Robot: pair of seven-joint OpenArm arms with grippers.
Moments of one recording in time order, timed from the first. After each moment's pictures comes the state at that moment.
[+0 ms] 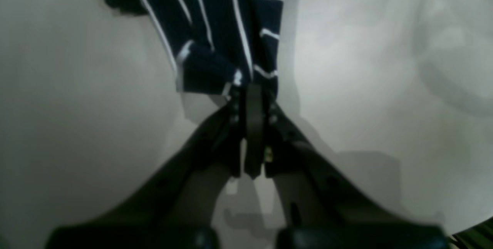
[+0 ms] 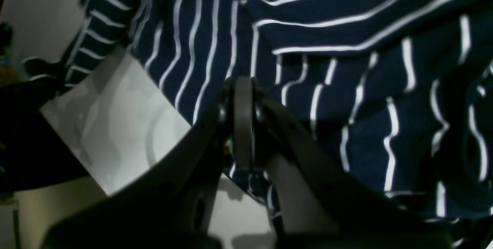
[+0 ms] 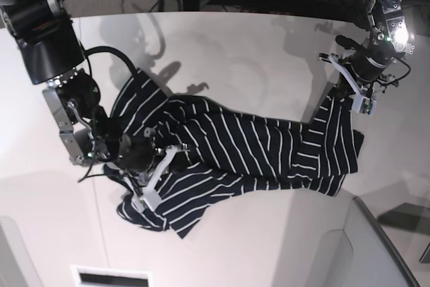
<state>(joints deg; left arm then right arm) 16.9 -12.4 -24.6 92.7 -3.8 -33.5 36.5 18.5 11.1 -22.8 66.4 43.6 14.6 -42.1</state>
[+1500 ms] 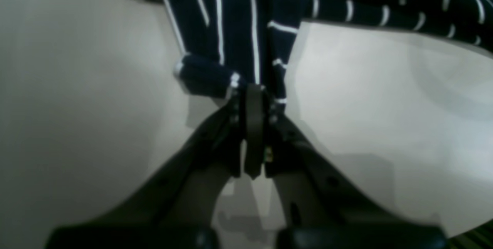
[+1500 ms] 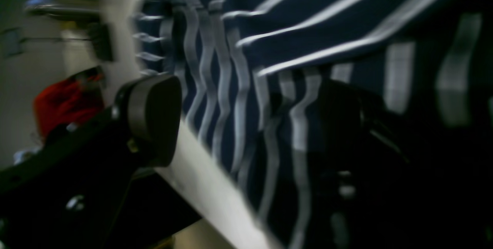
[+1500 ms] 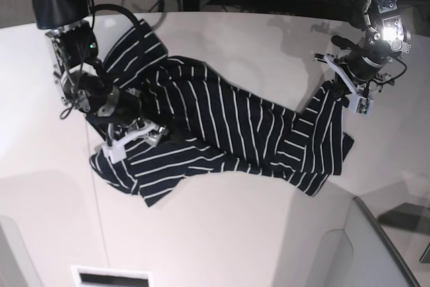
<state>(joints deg) 16.8 -10.8 -24.8 92.8 -3.8 -33.5 36.5 3.9 7.4 -8.3 67.4 58.0 7.3 -39.6</state>
